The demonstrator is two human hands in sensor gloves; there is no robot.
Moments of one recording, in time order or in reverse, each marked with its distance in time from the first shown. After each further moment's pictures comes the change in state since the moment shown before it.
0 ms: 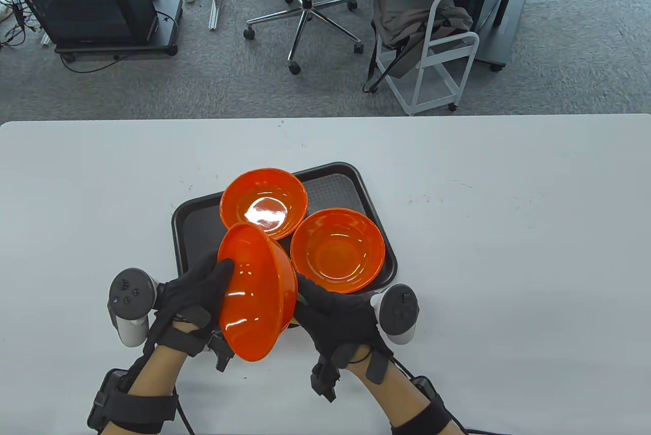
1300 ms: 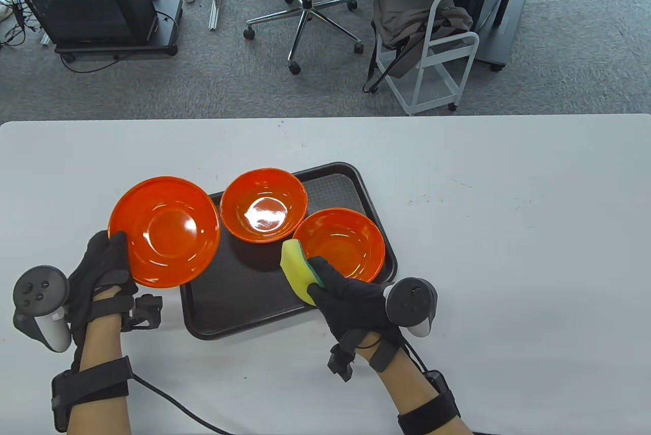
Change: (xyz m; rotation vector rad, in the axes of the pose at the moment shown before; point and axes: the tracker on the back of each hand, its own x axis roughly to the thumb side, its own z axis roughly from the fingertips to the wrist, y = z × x) left_hand -0.063 0.138 0.025 0.593 0.428 -0.225; right_hand -0.009 -0.032 0.002 -0.063 0.048 0.255
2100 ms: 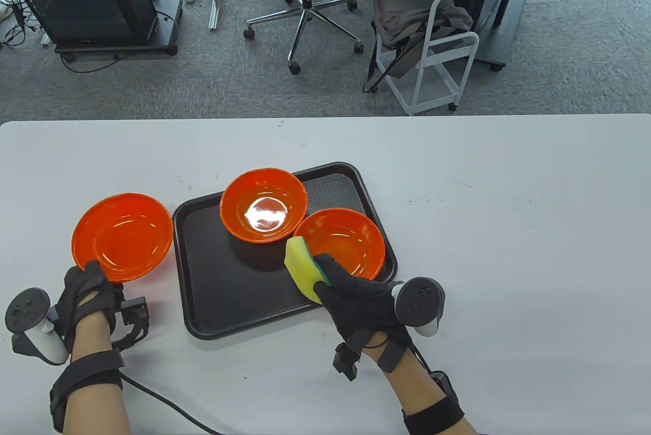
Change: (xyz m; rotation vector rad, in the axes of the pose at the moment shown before) left_hand -0.085 -0.002 -0.005 0.037 0.446 0.115; right_hand 0.004 -0.010 0.002 -0.018 -0.020 -0.023
